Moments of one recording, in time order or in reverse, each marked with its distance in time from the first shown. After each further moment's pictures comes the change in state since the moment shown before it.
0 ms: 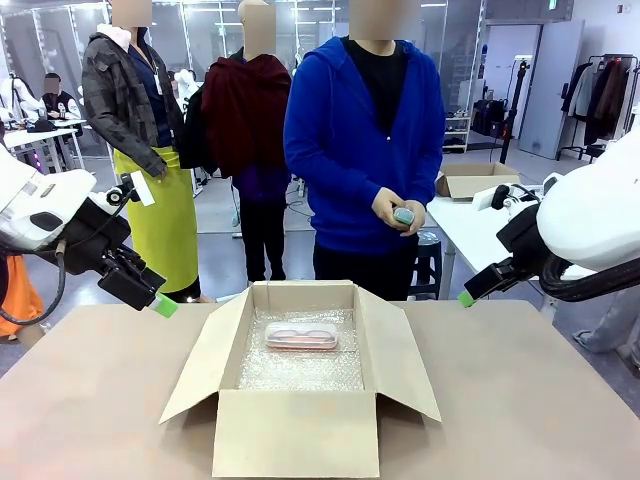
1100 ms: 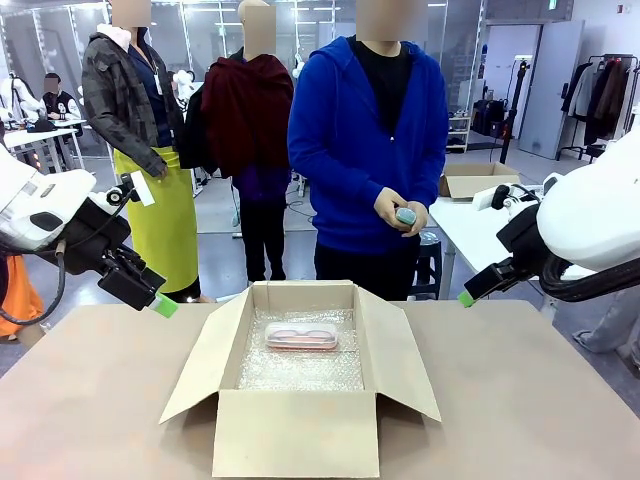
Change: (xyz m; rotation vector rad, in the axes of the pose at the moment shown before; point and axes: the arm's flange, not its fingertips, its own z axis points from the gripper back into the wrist) left arm 0.000 0.000 0.000 0.000 0.000 0.000; right arm 0.000 0.000 0.000 0.000 0.000 0.000
